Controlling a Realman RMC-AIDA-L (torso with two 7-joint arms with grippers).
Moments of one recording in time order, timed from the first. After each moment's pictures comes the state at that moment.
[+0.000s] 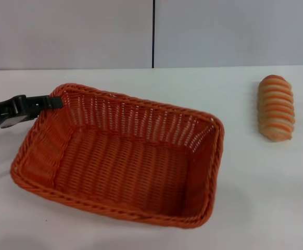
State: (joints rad) left arm -0.29 -2.06 0.80 1.03 1.97 1.47 -2.42; right arm 0.34 2.07 -0.13 -0.06 -0.92 -1.38 0.42
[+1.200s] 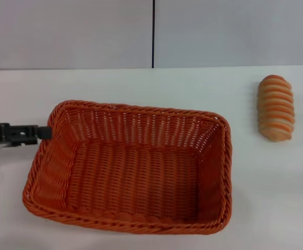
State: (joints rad) left arm -0.30 -1.97 0.77 1.01 2.05 1.69 -2.39; right arm 0.35 2.07 -0.19 -0.09 -0.92 -1.36 0.48
